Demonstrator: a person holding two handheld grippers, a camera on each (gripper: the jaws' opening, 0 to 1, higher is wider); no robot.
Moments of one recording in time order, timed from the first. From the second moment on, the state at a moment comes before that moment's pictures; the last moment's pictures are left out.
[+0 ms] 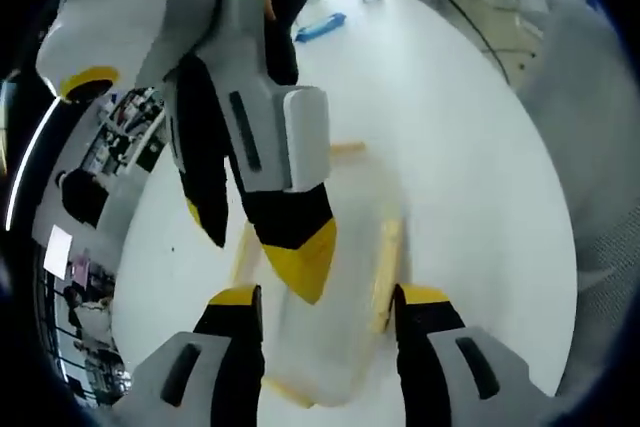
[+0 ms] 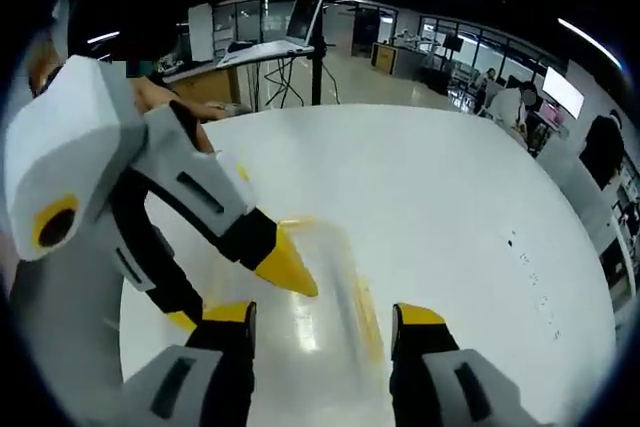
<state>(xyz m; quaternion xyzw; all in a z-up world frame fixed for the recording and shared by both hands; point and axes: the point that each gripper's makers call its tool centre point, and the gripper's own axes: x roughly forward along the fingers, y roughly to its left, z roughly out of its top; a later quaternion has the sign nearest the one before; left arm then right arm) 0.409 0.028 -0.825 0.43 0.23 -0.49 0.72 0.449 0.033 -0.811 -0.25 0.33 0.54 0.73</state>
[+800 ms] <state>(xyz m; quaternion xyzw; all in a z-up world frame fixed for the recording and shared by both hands) 0.390 0.042 -0.815 0.33 0.23 -0.46 0.79 0.421 0.018 -0.798 -0.18 0.33 0.48 0.79</state>
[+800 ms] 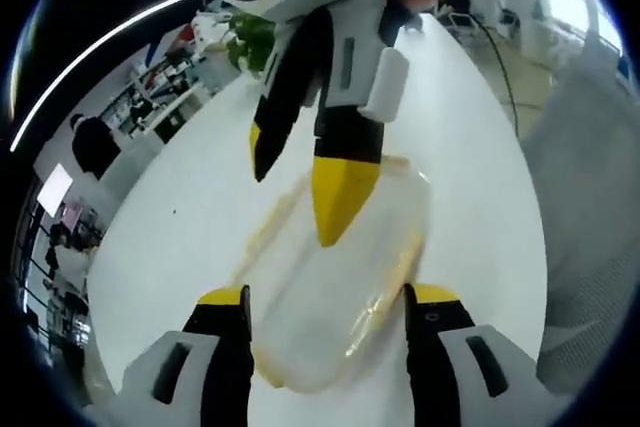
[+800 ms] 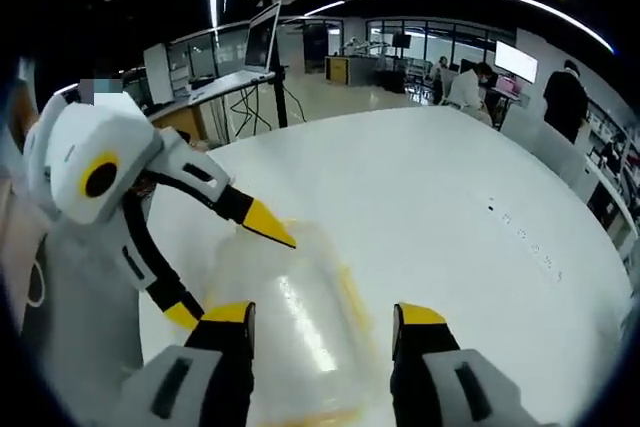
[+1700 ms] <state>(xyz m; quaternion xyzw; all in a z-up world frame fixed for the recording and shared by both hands) 0.397 0.067 -0.799 0.19 0.25 -0.45 0.84 0.383 -0.021 -0.795 -0.11 0.31 0.42 0.84</state>
